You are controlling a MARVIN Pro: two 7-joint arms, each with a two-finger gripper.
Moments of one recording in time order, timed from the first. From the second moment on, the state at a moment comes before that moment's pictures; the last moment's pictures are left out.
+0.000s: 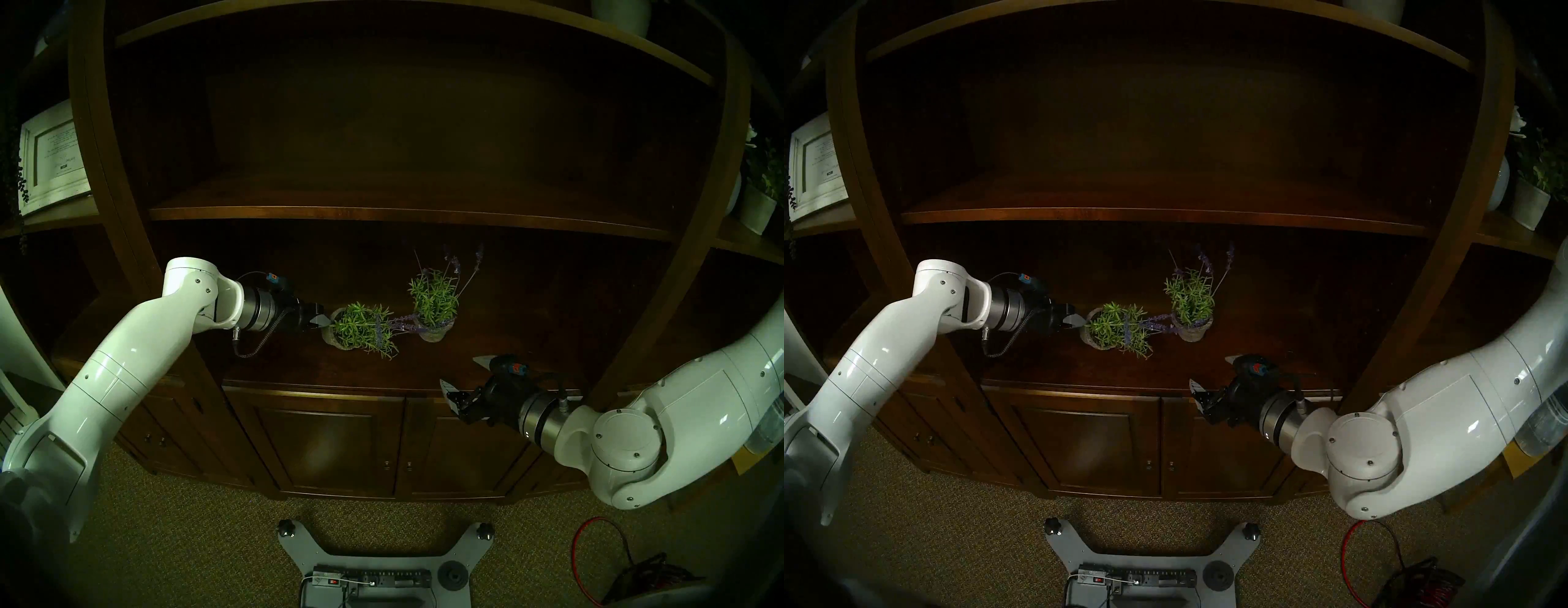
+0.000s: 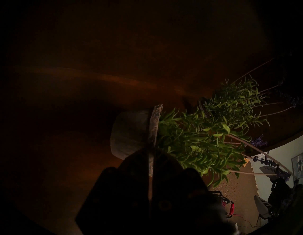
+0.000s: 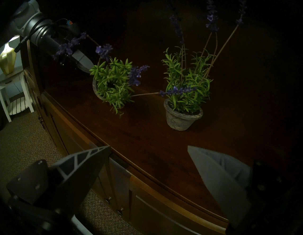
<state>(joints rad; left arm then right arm) 1.05 -0.81 -1.12 -1.49 -1.48 0.96 0.07 0.40 -0.69 -1.39 -2.24 1.27 -0.59 -0.74</state>
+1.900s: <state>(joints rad) 1.22 -0.79 -1.29 -1.46 -1.76 0.93 0.11 0.40 -0.69 -1.39 -2.24 1.27 -0.59 -0.74</state>
